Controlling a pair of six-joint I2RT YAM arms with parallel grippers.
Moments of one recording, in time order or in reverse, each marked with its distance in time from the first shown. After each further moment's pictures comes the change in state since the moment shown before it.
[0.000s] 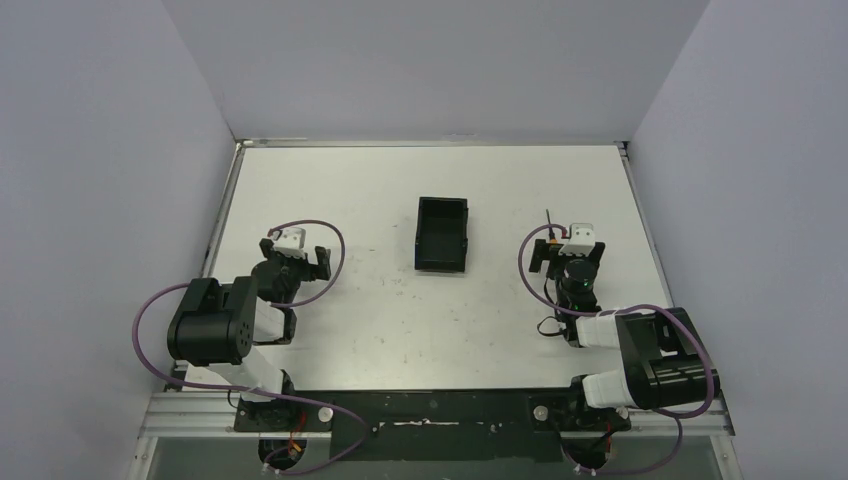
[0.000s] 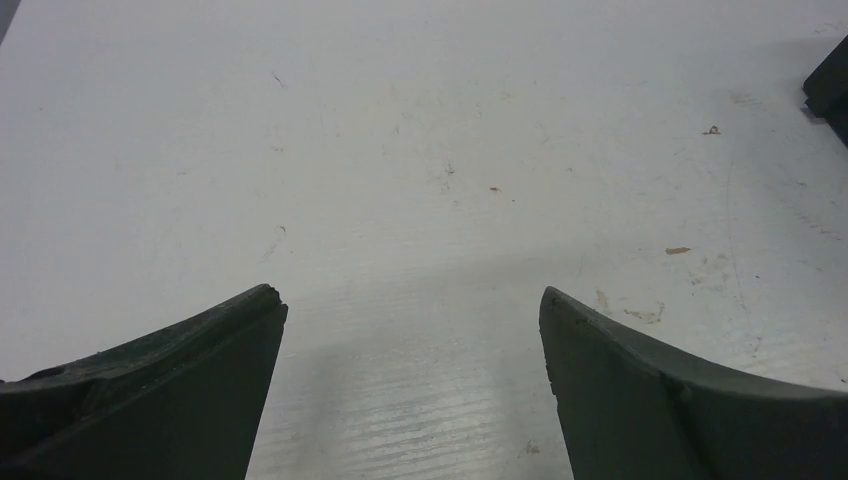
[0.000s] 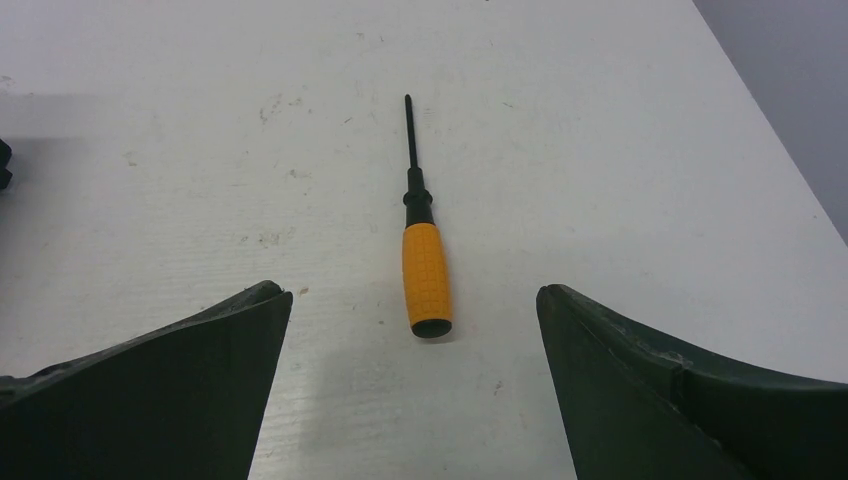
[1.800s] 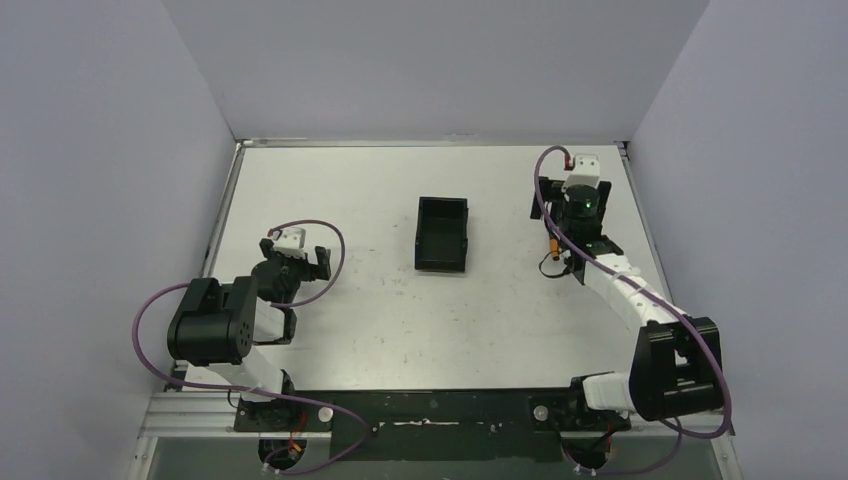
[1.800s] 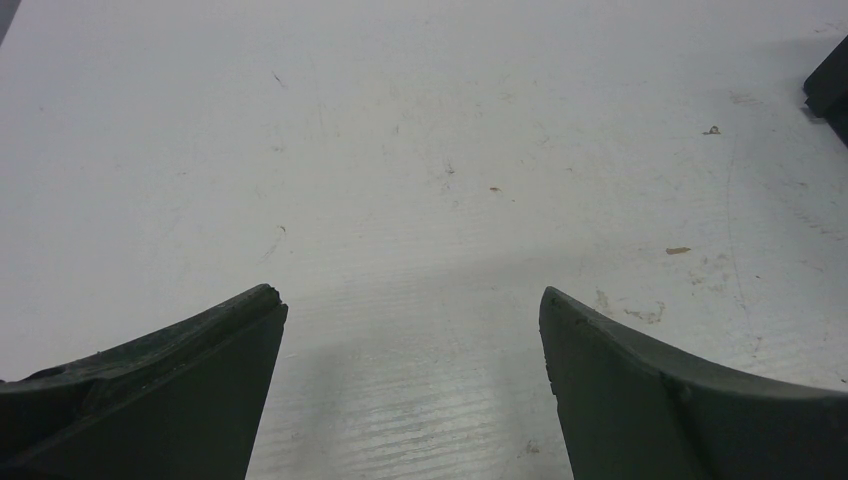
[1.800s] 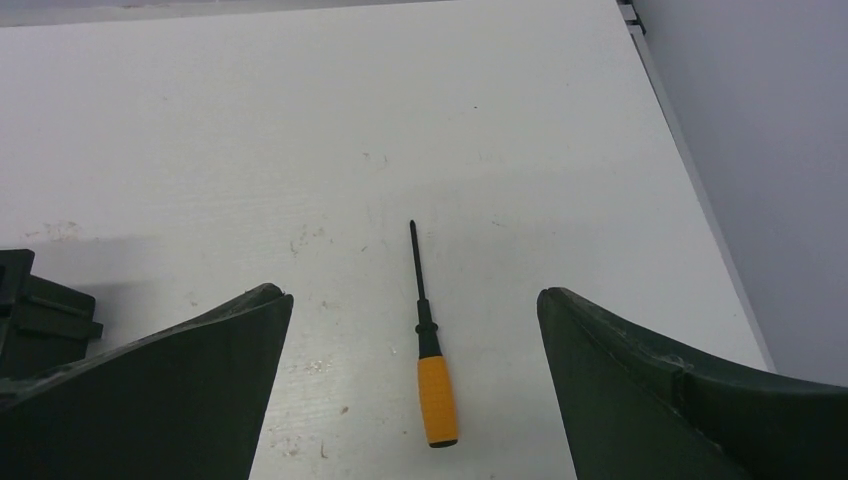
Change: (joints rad) left arm 0.000 0.000 0.000 0.000 0.000 0.000; right arm 0.019 -0.070 0.567 -0.750 0.064 0.040
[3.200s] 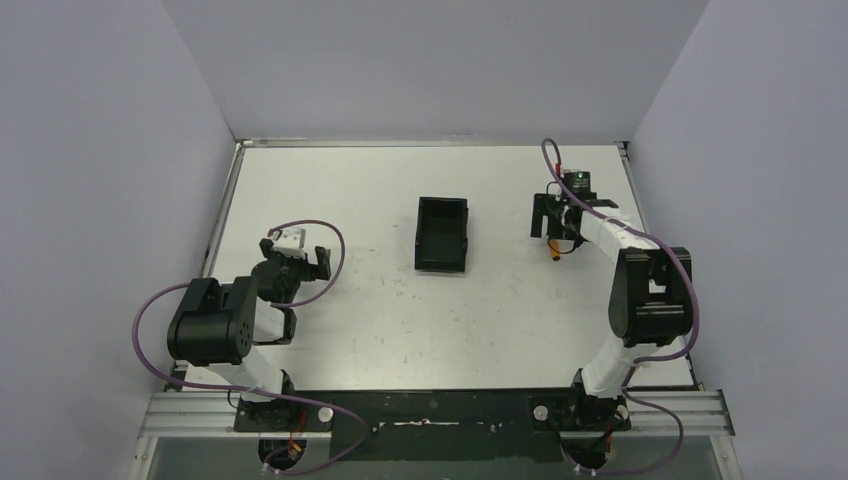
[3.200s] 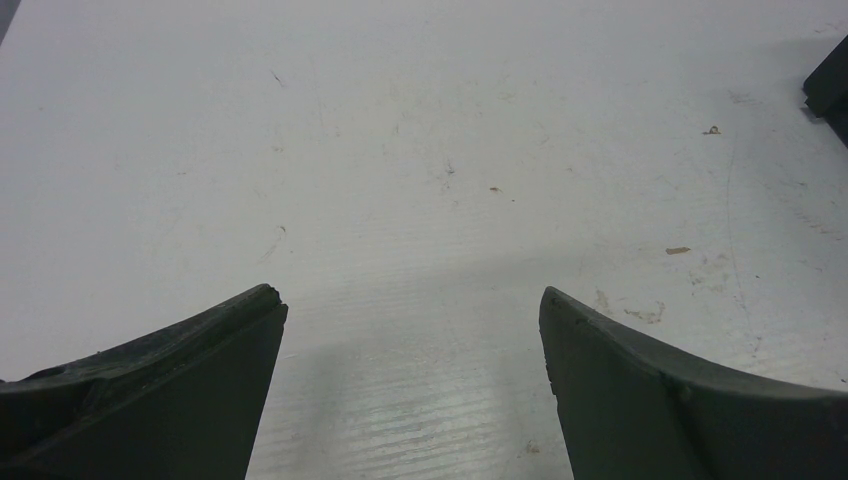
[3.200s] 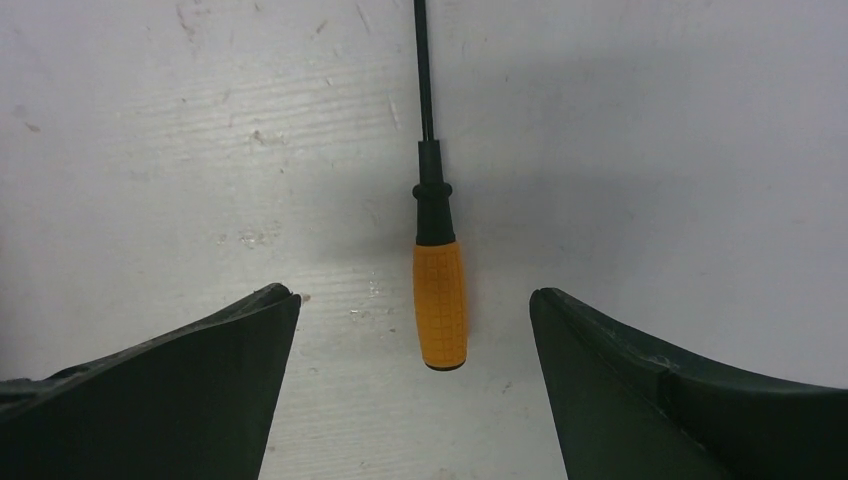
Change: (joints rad) left arm 0.000 0.000 0.000 0.000 0.000 0.000; right arm -0.119 0.398 0.391 -0.621 -0.225 0.058
